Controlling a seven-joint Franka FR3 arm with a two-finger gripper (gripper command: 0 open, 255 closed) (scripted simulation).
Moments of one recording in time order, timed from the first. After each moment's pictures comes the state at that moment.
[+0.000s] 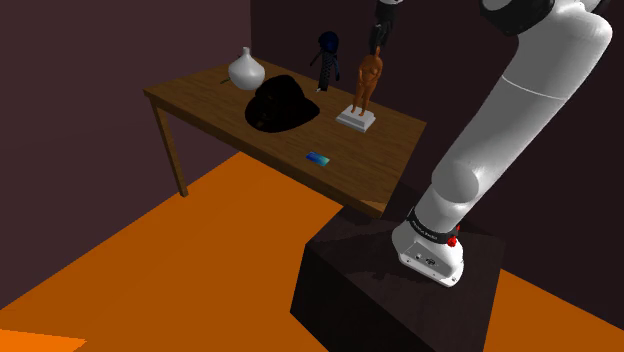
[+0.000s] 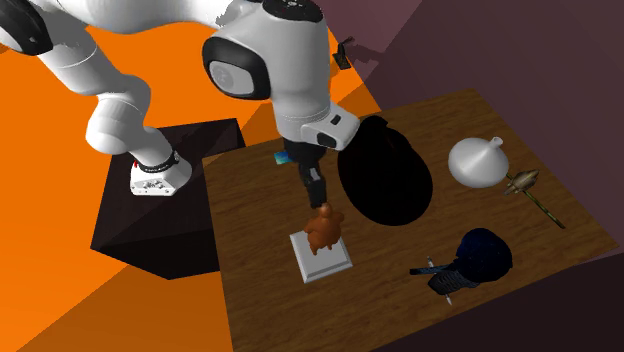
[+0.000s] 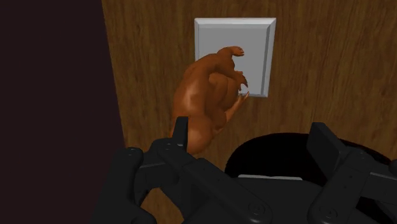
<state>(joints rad) -0.17 0.01 -0.43 -1.77 -0.16 1.91 -0.66</state>
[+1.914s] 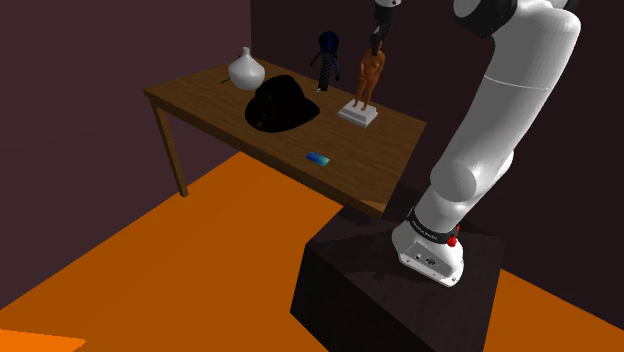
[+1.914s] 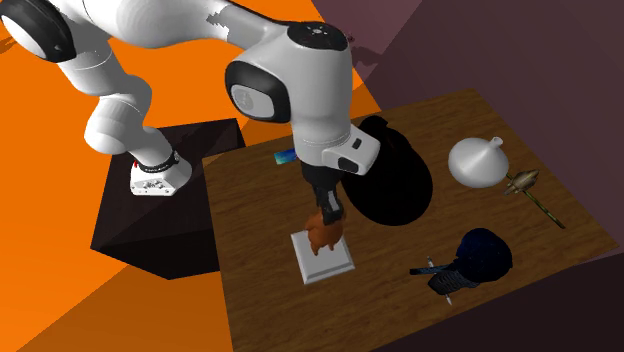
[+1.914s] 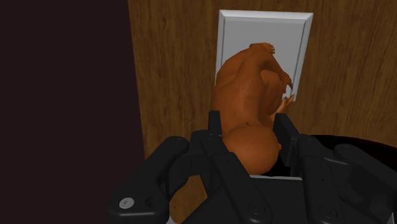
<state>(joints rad) -0.21 0.16 -0.45 -1.65 -0.12 1.95 -0.73</state>
